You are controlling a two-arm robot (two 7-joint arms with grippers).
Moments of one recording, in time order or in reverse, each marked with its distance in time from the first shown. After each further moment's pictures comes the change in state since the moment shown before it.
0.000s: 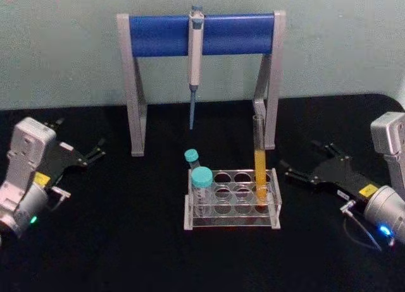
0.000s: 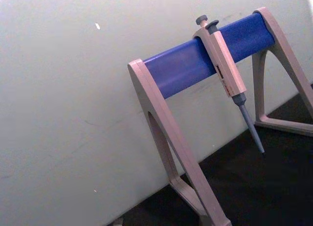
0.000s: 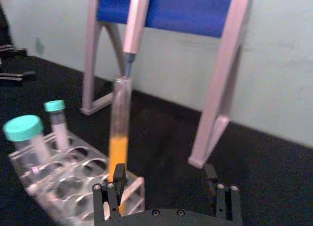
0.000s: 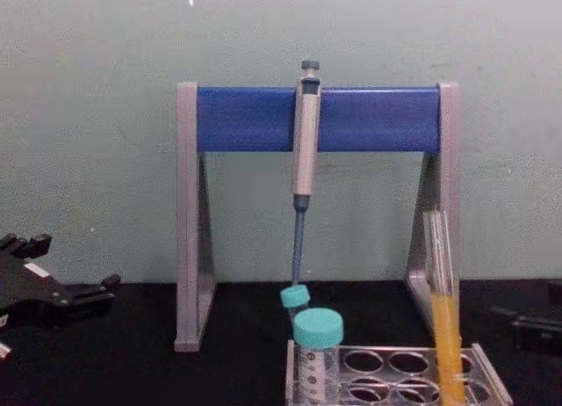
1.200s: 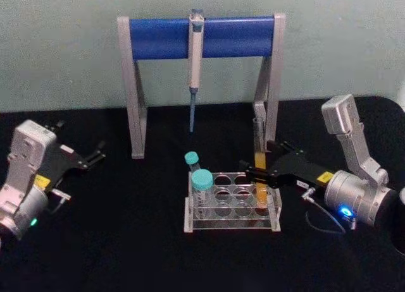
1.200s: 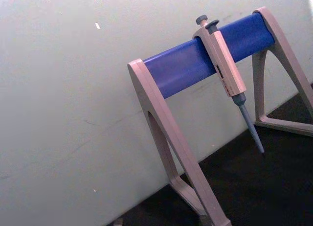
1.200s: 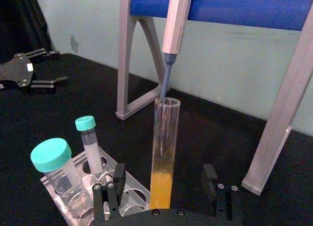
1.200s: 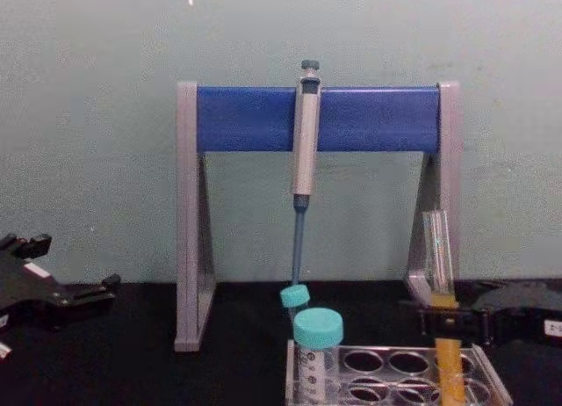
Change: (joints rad) left arm 0.000 0.000 0.000 0.000 0.000 0.000 0.000; right arm 0.173 -0.129 -0.064 0.121 -0.021 0.149 0.142
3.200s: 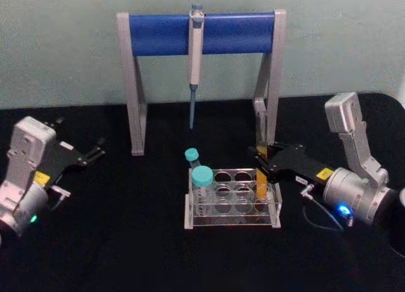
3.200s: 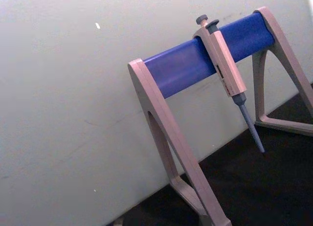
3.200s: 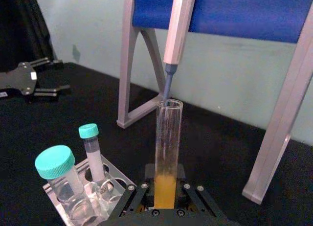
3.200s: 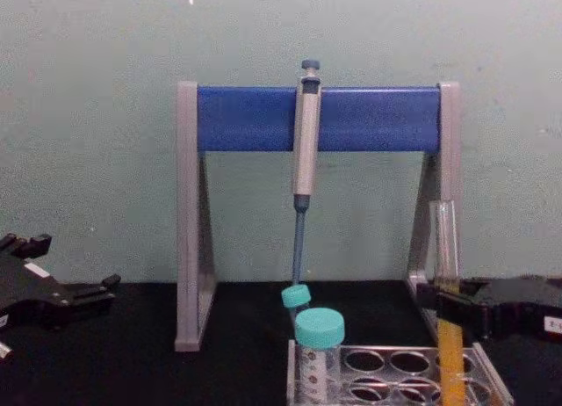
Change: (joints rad) left arm 0.000 0.000 0.000 0.000 0.000 0.000 0.000; right arm -0.015 -0.013 0.013 0.003 -0.006 -0.054 0.003
